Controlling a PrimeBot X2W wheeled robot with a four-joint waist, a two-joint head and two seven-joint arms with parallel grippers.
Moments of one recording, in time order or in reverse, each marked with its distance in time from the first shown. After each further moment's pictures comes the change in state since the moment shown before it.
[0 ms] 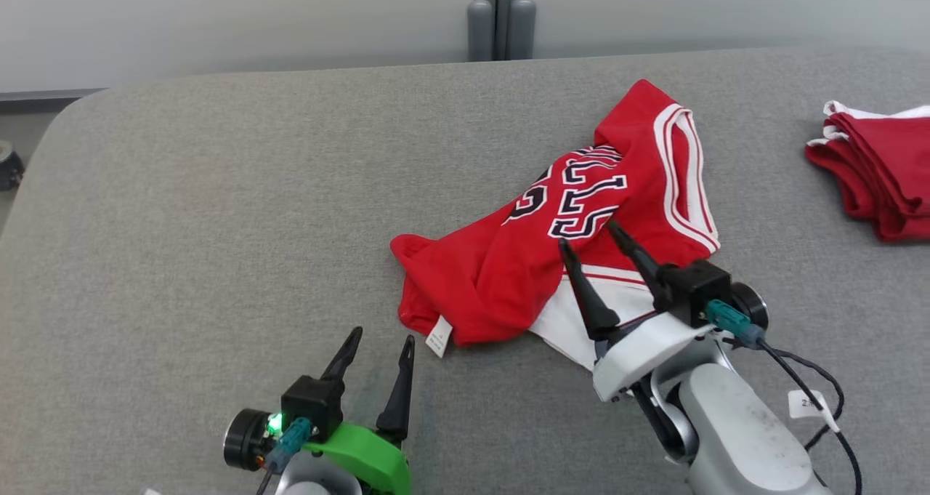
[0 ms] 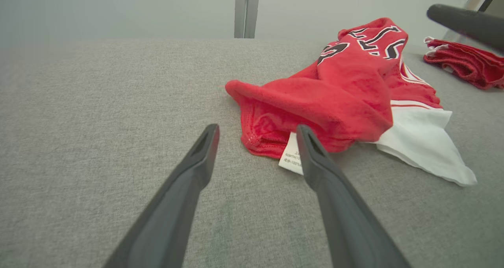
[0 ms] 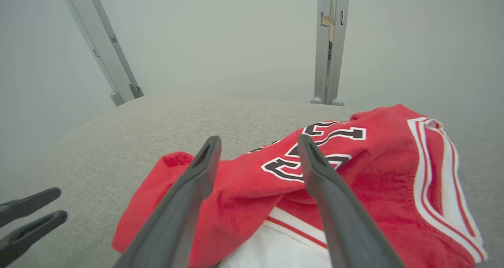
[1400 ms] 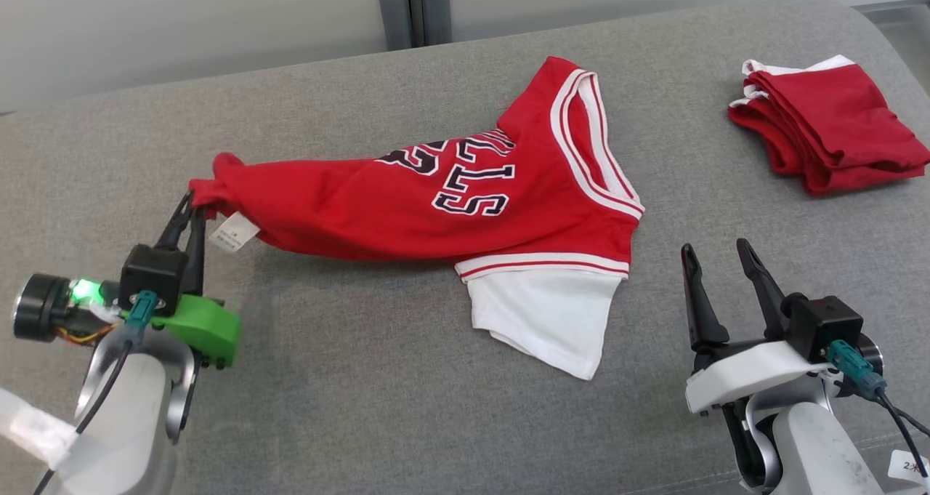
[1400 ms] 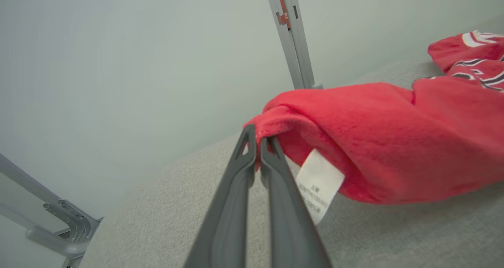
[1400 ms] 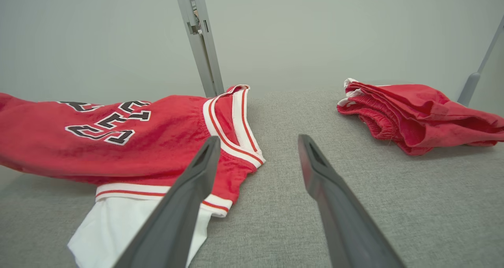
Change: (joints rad) left arm -0.330 0.271 0.103 0.123 0.151 0.052 0.000; right arm 0.199 0.000 -0.318 -0.191 -0.068 0.000 -0.001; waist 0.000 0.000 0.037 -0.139
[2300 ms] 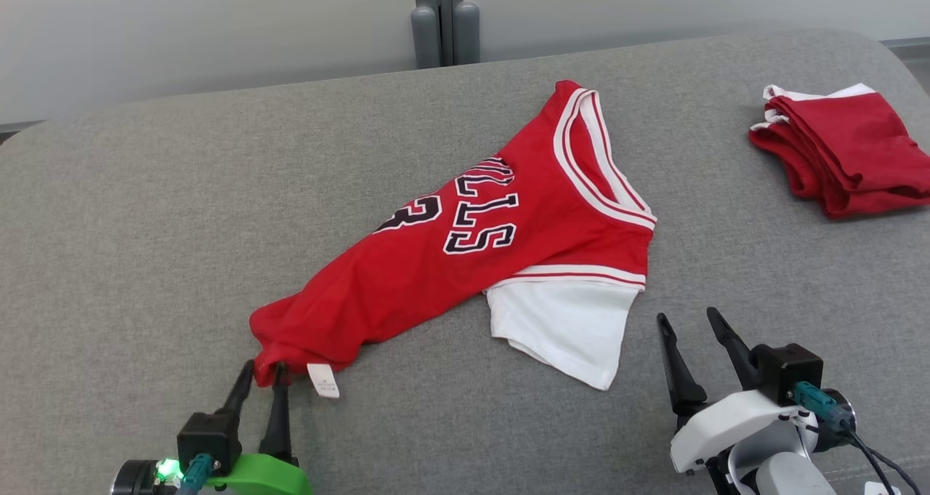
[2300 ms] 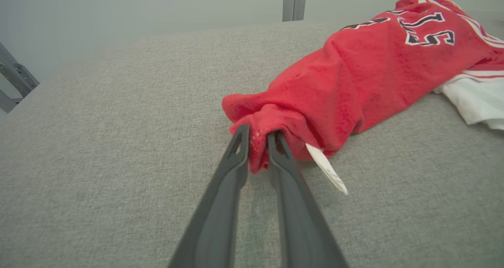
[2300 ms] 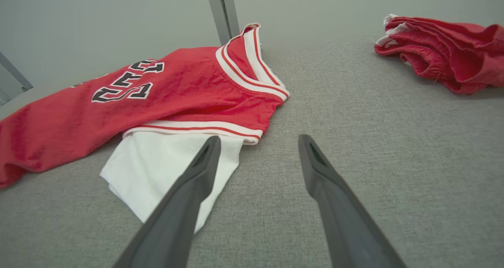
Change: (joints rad) left arm 0.426 -0.191 0.111 -0.143 -0.063 -0.007 0.000; right arm 0.080 0.000 0.051 0.076 0.021 0.000 0.041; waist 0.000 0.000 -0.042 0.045
